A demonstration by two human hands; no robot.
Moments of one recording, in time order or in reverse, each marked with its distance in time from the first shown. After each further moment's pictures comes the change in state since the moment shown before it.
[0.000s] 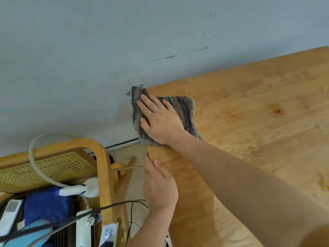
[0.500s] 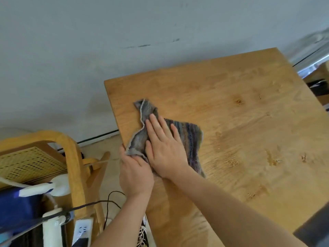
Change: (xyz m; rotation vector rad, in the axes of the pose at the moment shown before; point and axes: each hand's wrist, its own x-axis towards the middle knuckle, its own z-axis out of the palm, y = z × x) left_hand 0.000 -0.008 0.003 -0.082 -0.008 -0.008; right_hand -0.135 -0.002 0.009 -0.045 0.021 0.233
